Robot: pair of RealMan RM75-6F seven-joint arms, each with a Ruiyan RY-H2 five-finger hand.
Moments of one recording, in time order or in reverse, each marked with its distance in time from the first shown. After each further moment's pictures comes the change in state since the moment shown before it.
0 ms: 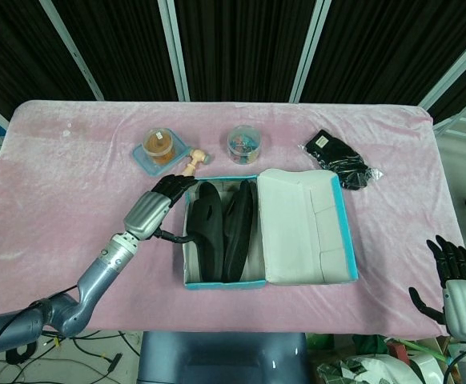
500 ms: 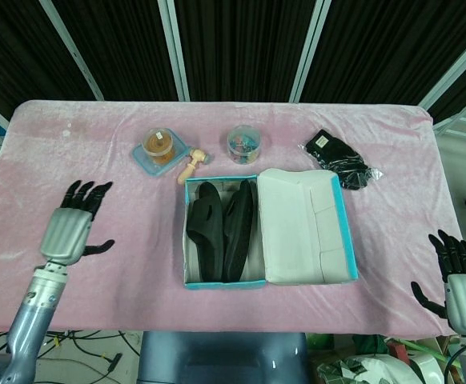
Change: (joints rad) left arm 0.321 0.314 0.089 -0.467 -0.132 0.355 0.535; right arm 0.022 -0.009 0.021 0.033 0.010 -0.014 -0.001
